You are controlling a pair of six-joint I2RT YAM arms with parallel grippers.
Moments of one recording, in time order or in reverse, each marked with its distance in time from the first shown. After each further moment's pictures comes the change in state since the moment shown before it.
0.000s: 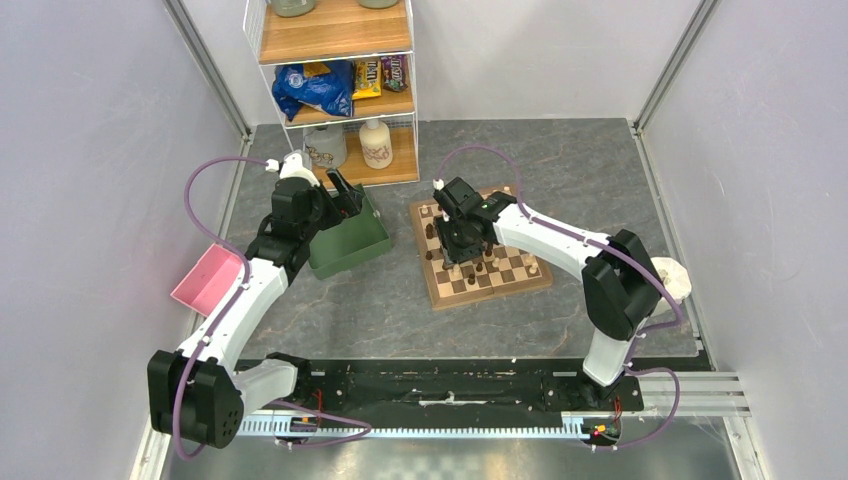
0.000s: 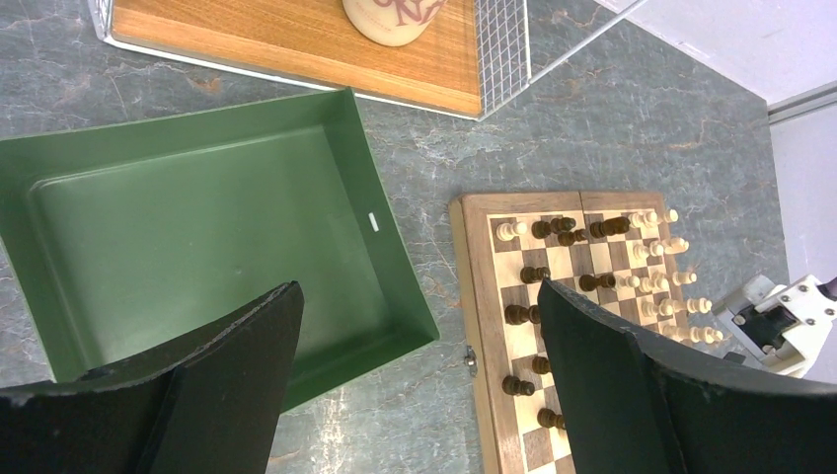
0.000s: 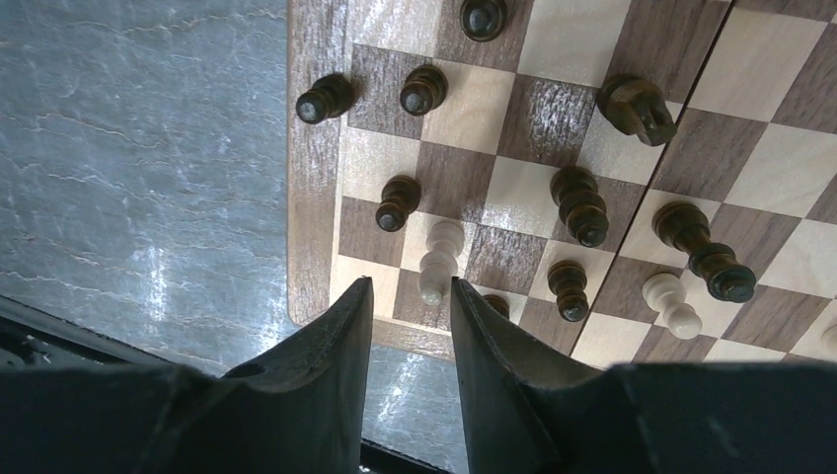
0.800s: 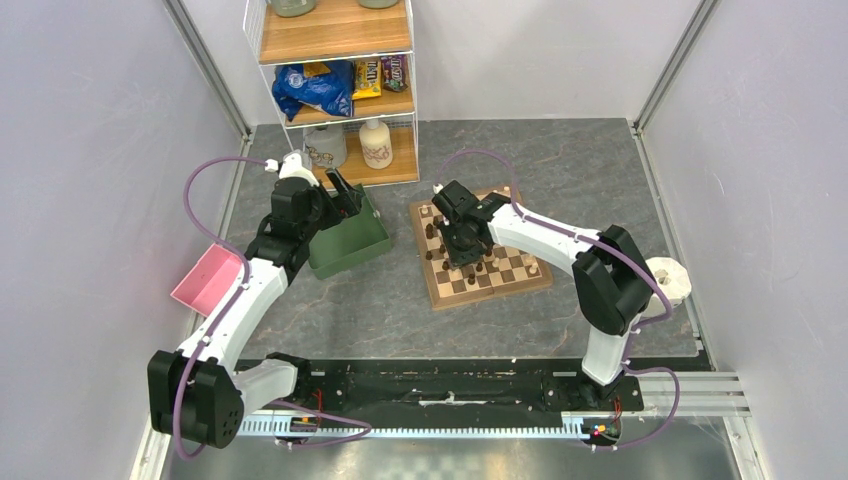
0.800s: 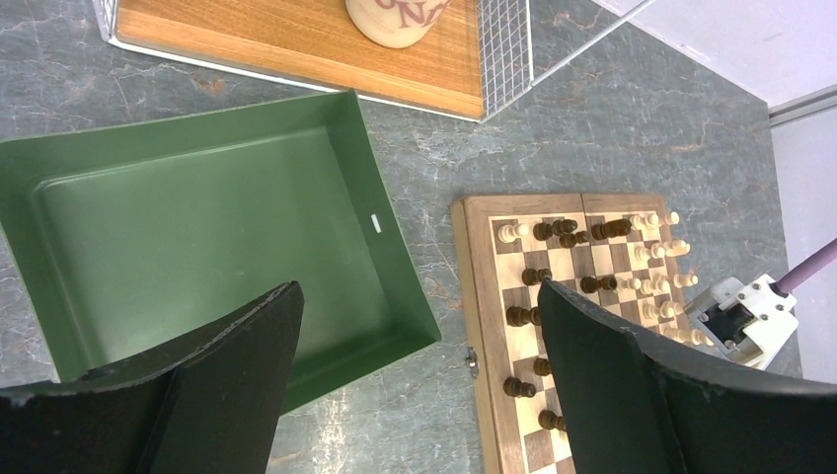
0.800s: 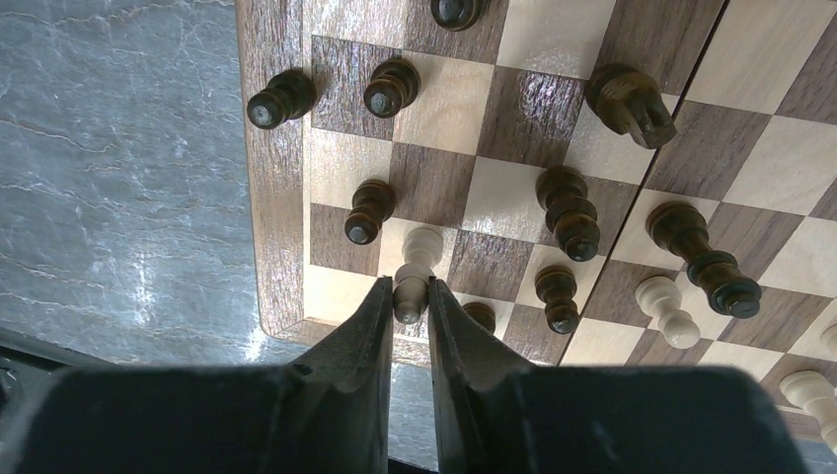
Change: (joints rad) left arm 0.002 0.000 0.000 0.000 0.000 0.000; right arm 0.002 0.044 0.004 -0.023 0.025 -0.001
